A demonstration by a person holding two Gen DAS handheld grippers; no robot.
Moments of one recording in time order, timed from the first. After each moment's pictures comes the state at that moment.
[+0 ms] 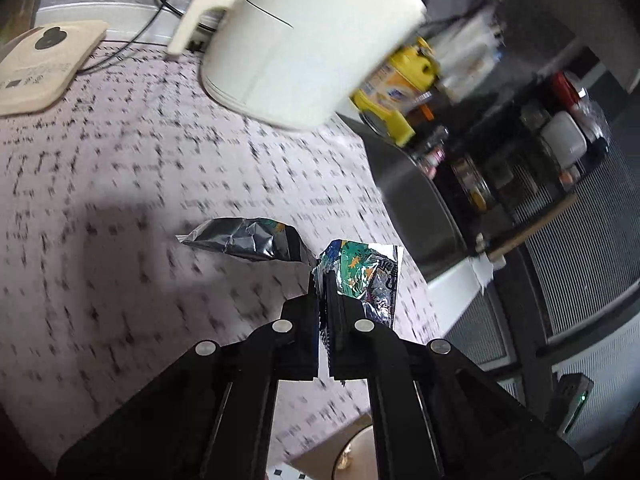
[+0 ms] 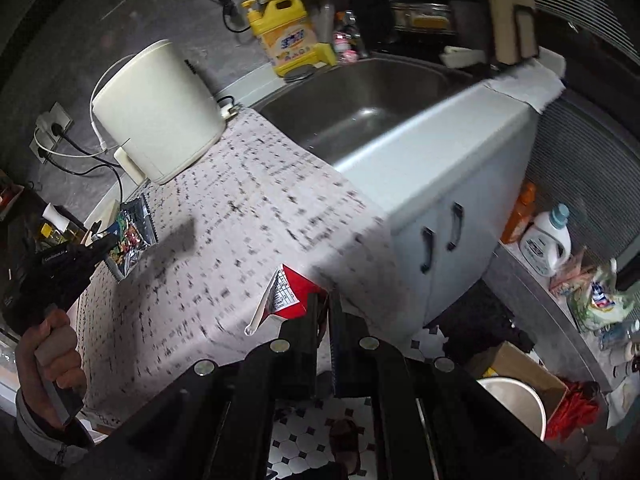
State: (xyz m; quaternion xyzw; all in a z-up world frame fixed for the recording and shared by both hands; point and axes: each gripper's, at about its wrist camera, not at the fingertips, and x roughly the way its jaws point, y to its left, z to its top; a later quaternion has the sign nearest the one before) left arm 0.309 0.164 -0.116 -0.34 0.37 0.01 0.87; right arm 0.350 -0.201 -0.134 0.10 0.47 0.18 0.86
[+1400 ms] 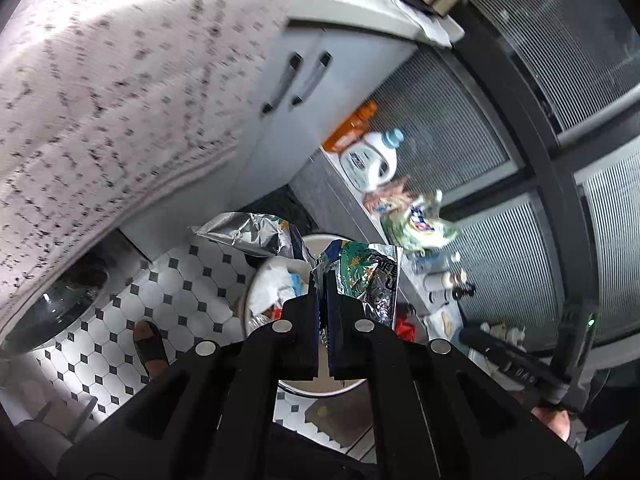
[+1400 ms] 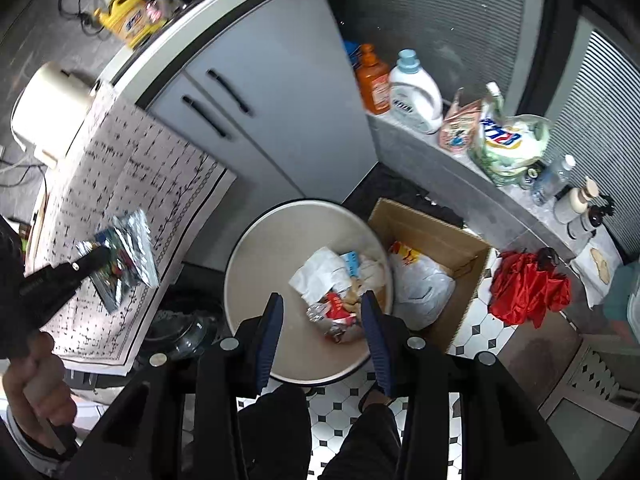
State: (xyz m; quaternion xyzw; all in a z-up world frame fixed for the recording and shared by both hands) left arm 0.234 -0.156 -0.225 -0.22 0.54 -0.12 0.80; right arm 0.203 -0.477 -0.262 0.16 0.58 0.06 0.80
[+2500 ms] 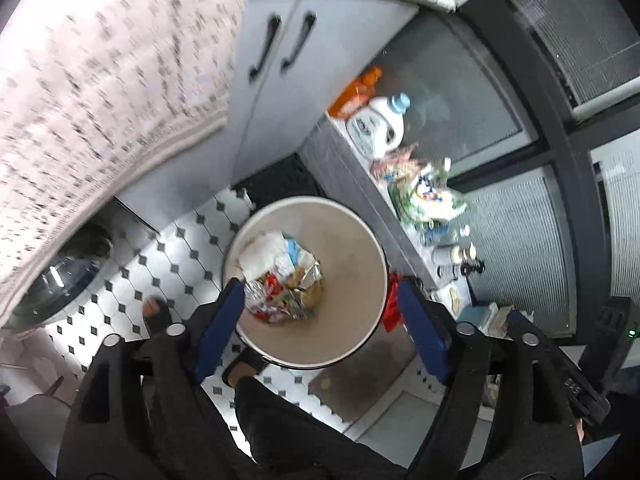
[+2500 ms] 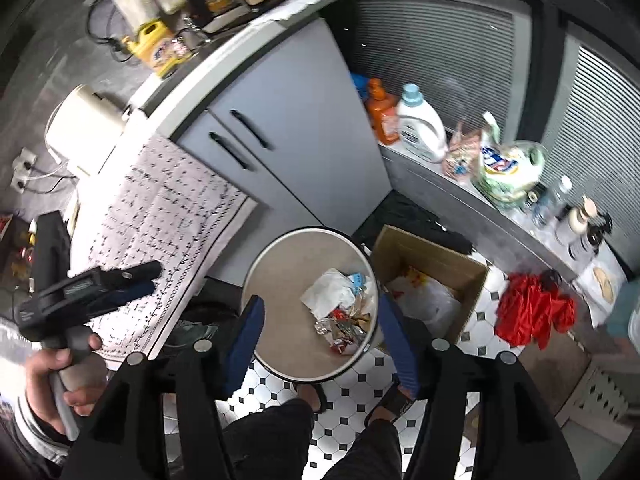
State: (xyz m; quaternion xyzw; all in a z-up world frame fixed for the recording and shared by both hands) left arm 0.226 -0.195 -0.208 -0.20 0.59 -0.09 0.78; right arm 0.185 -0.518 -0.216 0.17 0.53 0.11 0.82
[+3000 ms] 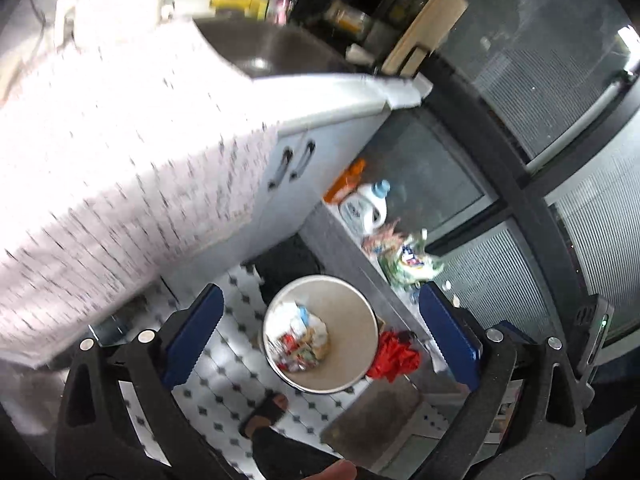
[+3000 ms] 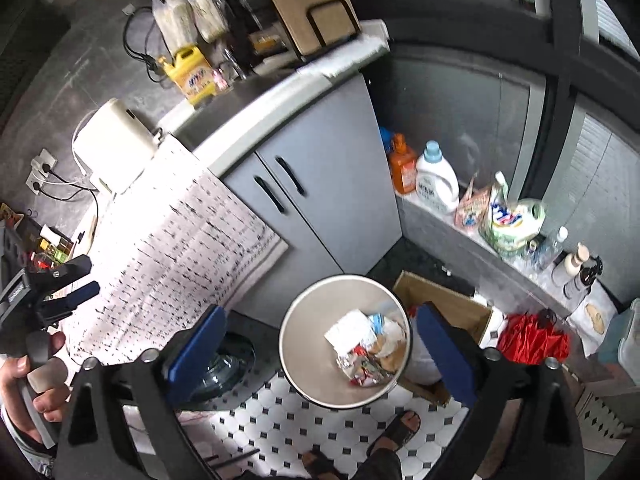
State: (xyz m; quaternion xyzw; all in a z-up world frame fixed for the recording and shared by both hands) left arm 0.183 -0.121 -0.078 -0.19 0.46 -0.09 0.86; right arm 0.173 -0.464 -0.127 0.15 0.46 0.10 0.87
